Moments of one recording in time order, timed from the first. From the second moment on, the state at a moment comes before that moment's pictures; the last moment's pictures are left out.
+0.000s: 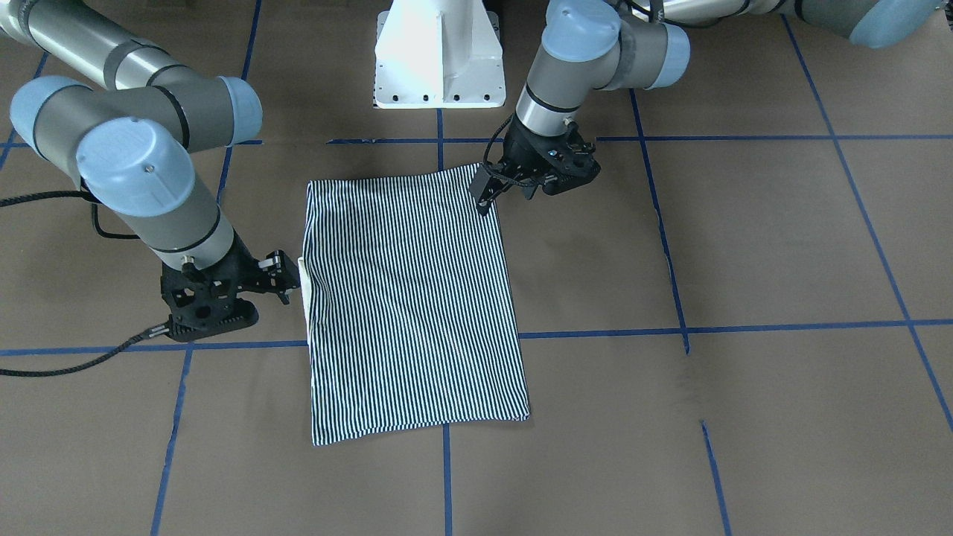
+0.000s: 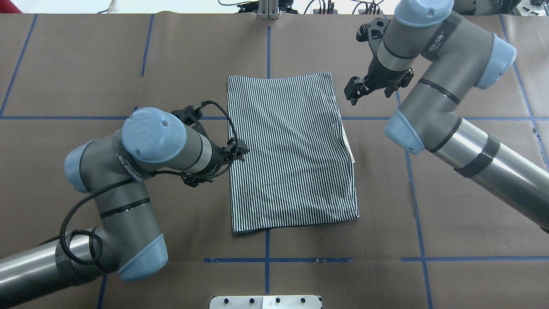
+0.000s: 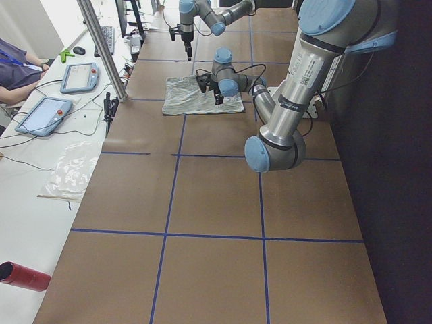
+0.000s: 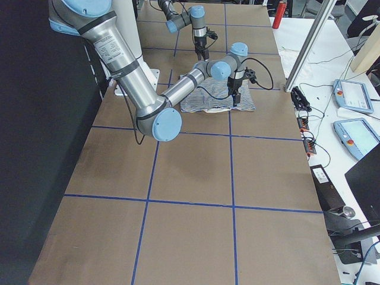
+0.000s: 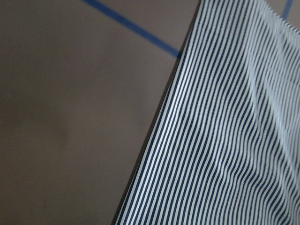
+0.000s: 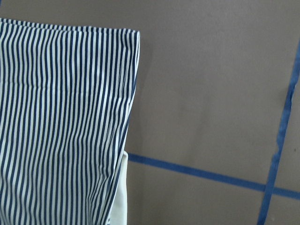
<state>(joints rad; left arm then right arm) -0.46 -2.13 -1.81 -1.75 -1.80 -1.85 0.87 -1.00 1.64 -1.61 2.12 0.69</state>
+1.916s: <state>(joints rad) -0.25 -2.16 -1.74 -1.66 -1.67 -2.06 0.87 -1.09 1.79 -1.61 2.19 0.89</state>
